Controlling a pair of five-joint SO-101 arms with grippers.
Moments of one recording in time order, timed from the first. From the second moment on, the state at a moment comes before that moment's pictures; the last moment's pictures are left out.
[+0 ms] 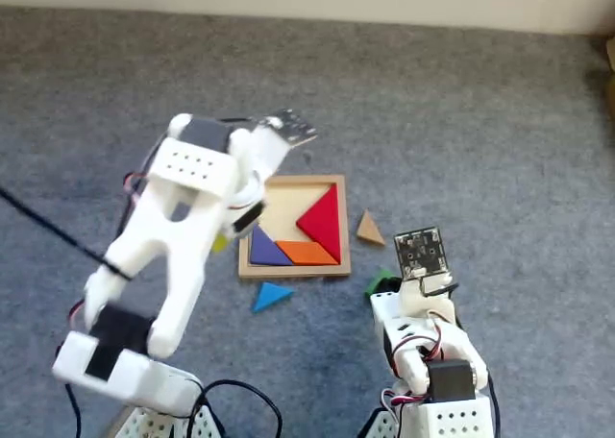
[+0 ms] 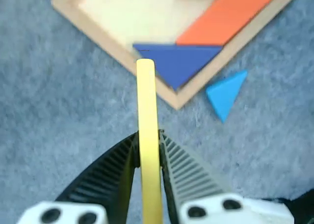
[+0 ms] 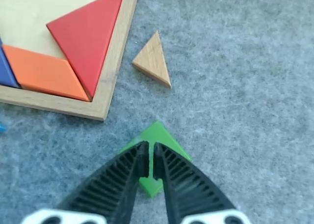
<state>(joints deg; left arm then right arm) 12.0 2.9 3.1 93.6 -21.5 -11.6 -104.3 95.9 62.0 10.0</state>
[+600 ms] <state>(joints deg) 17.8 42.2 -42.0 98.2 -17.0 -11.6 -104.3 95.9 62.0 10.0</state>
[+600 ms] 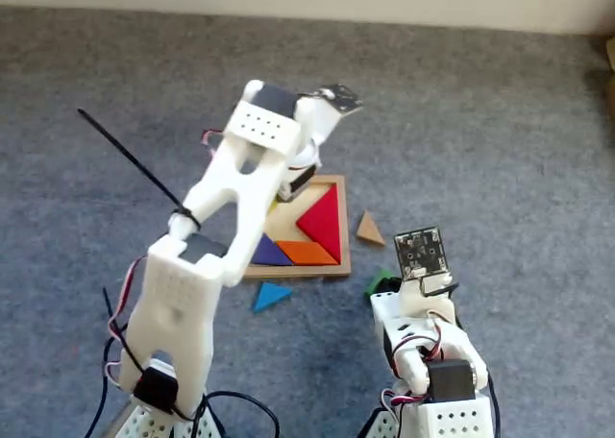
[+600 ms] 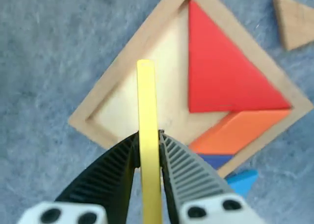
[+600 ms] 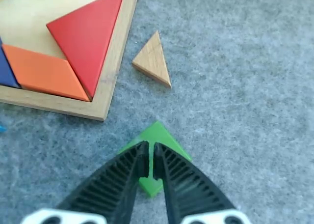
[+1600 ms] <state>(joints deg) 18.1 48.5 -49.5 98.4 -13.9 -11.6 -104.3 95.9 62.0 10.0</state>
